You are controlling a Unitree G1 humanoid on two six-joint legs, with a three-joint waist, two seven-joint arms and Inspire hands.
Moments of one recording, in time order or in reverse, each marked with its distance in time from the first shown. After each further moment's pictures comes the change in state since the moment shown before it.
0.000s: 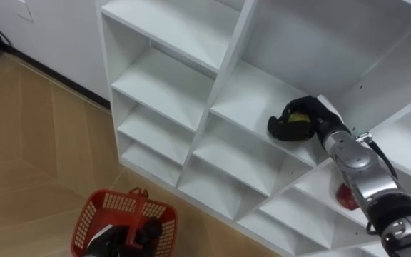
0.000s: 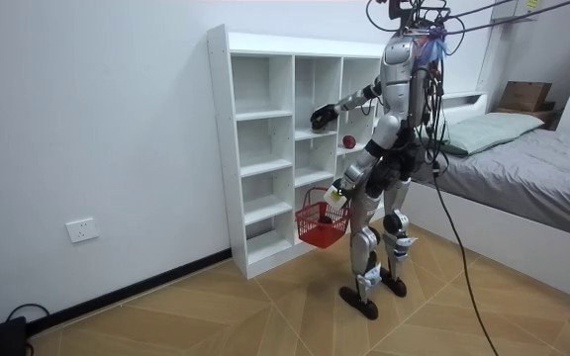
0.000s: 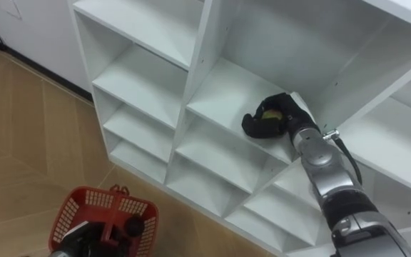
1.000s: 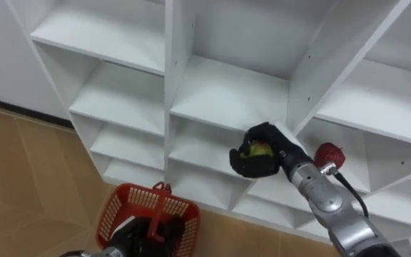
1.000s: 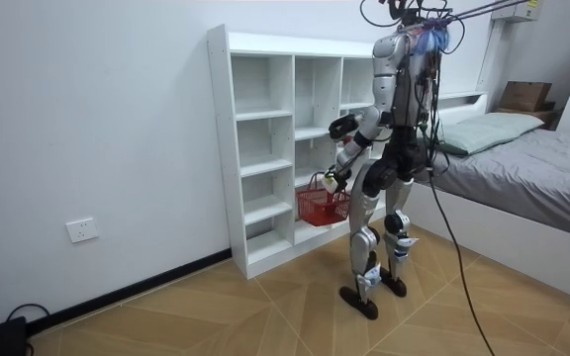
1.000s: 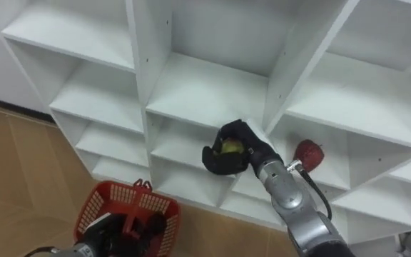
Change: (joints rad) left arm -0.034 -0.062 -0.129 -0.001 -0.059 -0.050 0.032; right arm 0.336 0.073 0.074 -0.420 -0.103 -0.022 0.016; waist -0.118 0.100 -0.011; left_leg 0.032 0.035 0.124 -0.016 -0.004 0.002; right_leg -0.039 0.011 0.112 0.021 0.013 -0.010
